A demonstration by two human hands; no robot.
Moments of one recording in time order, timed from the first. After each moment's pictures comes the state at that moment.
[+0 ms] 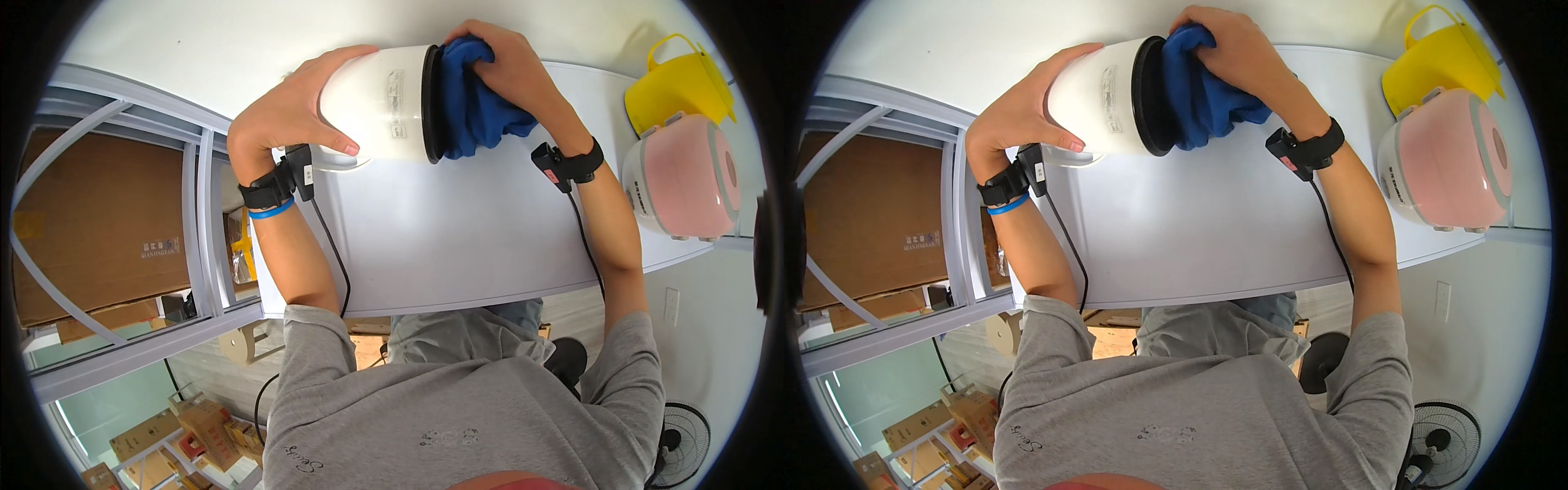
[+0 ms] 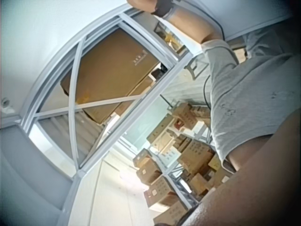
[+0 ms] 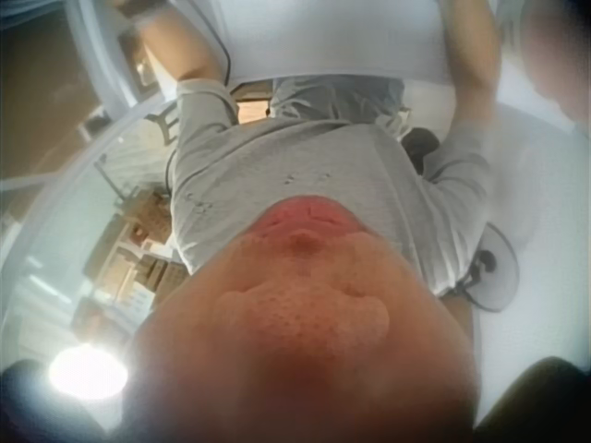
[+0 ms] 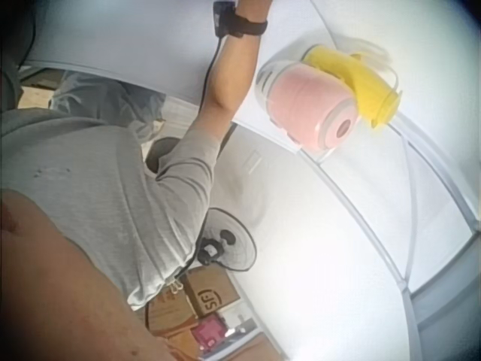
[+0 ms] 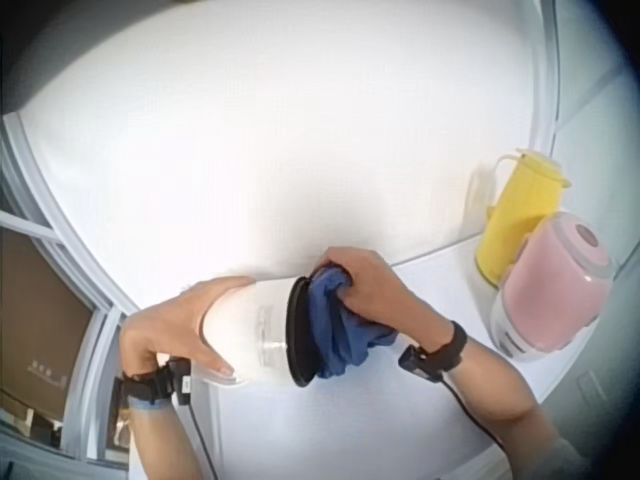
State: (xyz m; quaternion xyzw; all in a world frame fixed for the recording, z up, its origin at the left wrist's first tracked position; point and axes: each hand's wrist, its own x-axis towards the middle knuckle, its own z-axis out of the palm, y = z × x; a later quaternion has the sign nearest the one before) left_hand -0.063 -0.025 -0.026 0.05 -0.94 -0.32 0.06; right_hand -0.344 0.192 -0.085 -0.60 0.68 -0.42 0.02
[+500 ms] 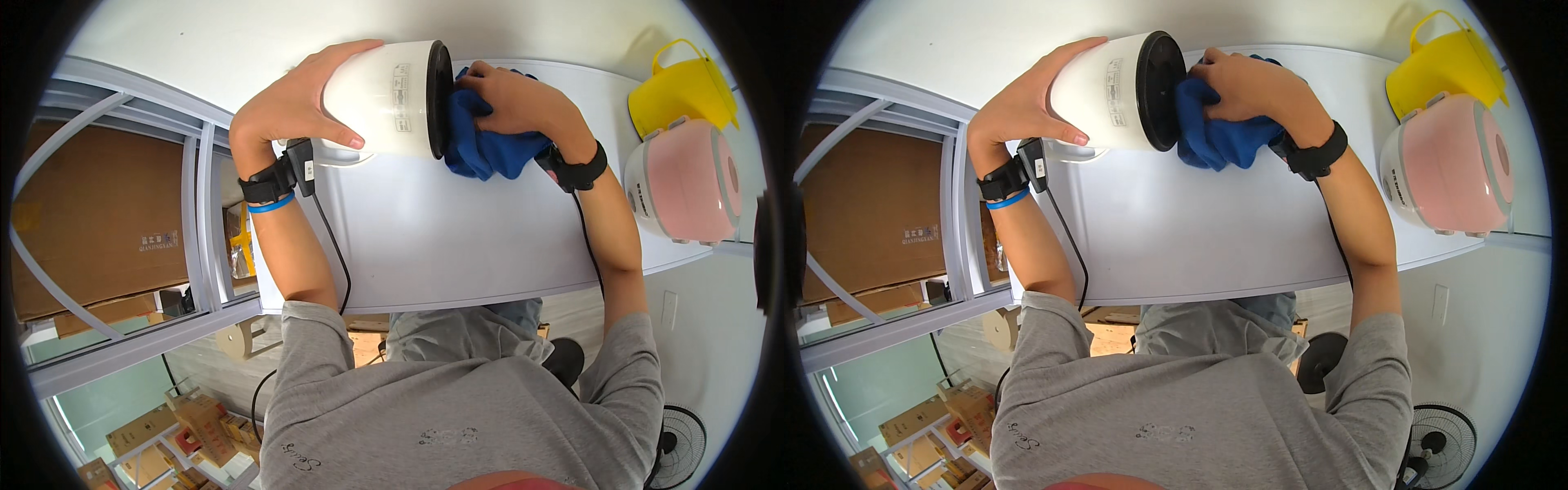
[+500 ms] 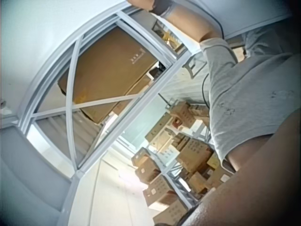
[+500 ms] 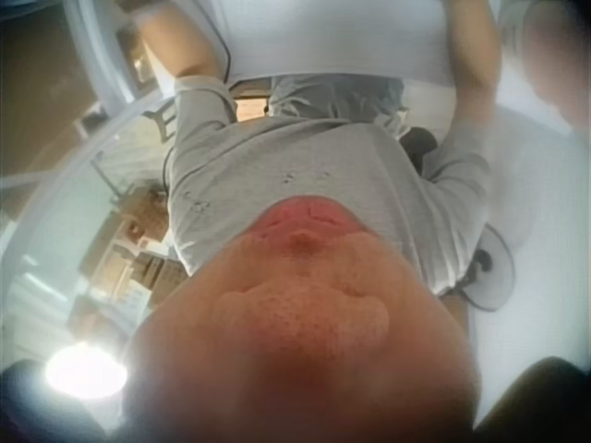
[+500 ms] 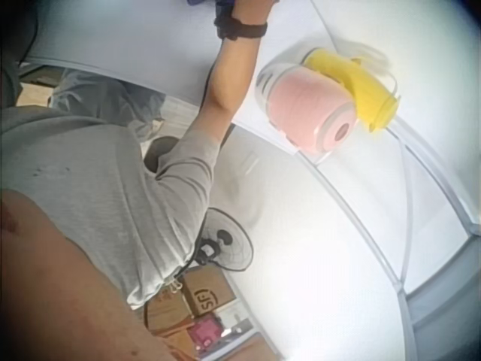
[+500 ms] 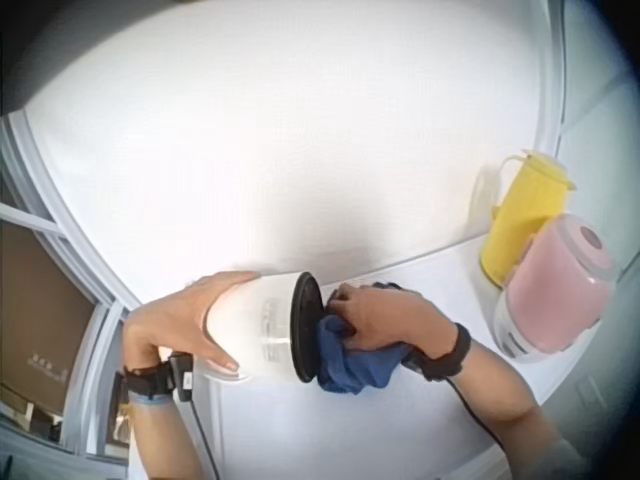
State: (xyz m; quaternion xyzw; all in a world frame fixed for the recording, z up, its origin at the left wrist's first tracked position) left_hand -0.063 -0.030 -0.031 0.03 -0.95 -0.30 0.06; right_hand -0.327 0.209 -0.088 -0.65 0.75 -0.06 0.11
